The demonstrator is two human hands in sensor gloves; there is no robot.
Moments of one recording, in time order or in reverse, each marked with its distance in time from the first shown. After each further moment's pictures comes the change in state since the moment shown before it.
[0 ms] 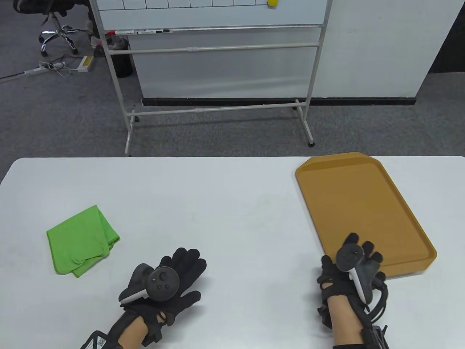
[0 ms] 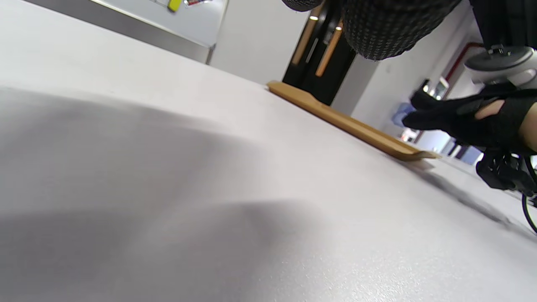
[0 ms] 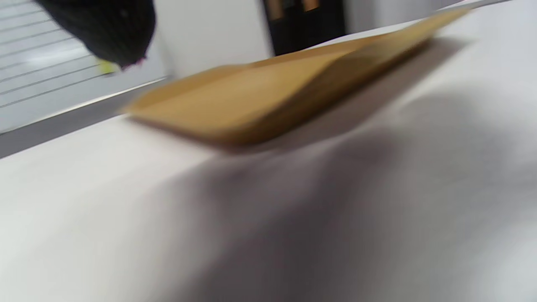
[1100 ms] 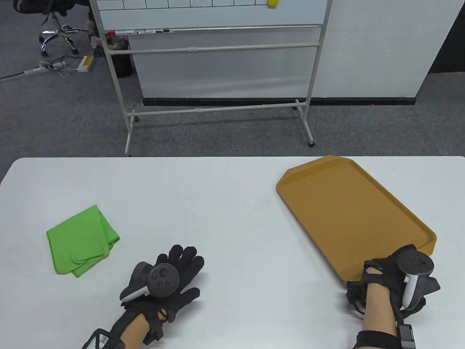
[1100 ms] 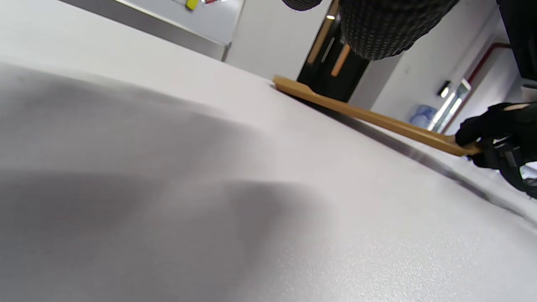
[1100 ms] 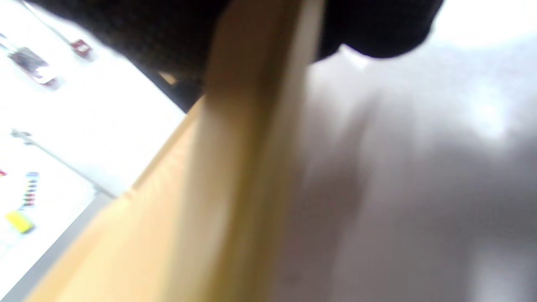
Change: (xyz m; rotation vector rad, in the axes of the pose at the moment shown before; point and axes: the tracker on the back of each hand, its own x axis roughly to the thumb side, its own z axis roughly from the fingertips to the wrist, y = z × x) left_hand -0.010 -0.005 -0.004 -0.003 0.049 0.015; right_hand -0.059 -0.024 -0.048 -0.058 0.194 -0.534
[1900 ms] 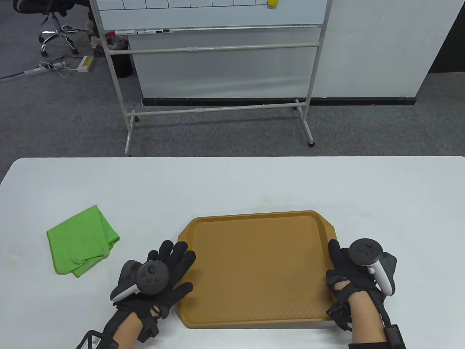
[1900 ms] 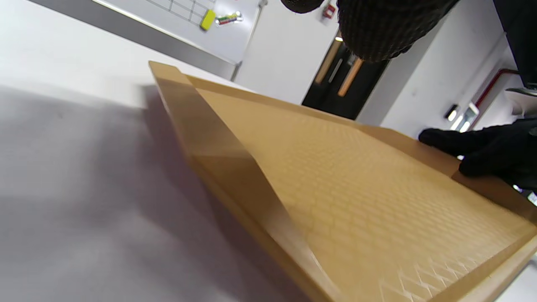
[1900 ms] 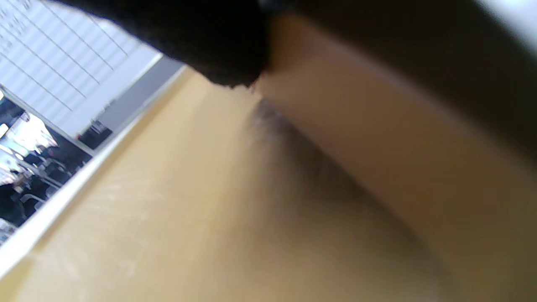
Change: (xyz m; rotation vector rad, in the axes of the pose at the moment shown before) left_hand -0.012 0.013 0.009 0.054 0.030 0.033; right_hand 0.044 0.059 0.057 0.625 -0.396 0.335
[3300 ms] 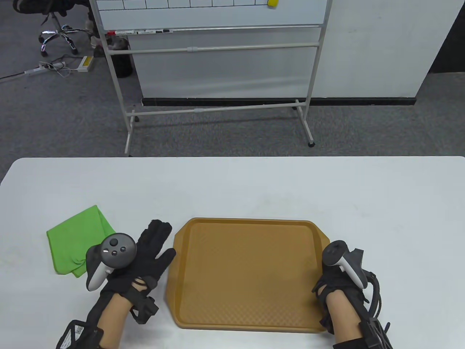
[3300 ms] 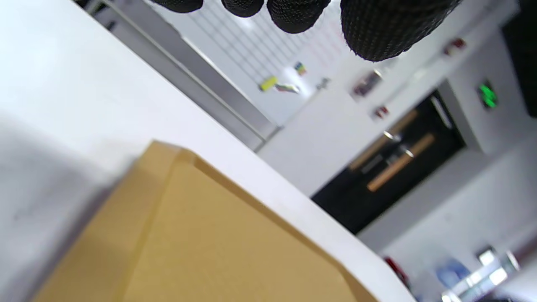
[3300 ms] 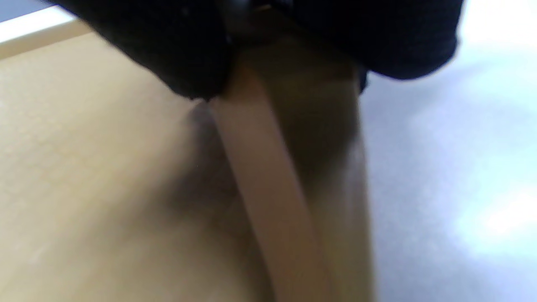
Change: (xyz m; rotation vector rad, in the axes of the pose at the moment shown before) left_hand -0.029 0.083 0.012 0.217 0.270 0.418; right_hand 0.016 0.029 -0.003 0.033 0.216 0.380
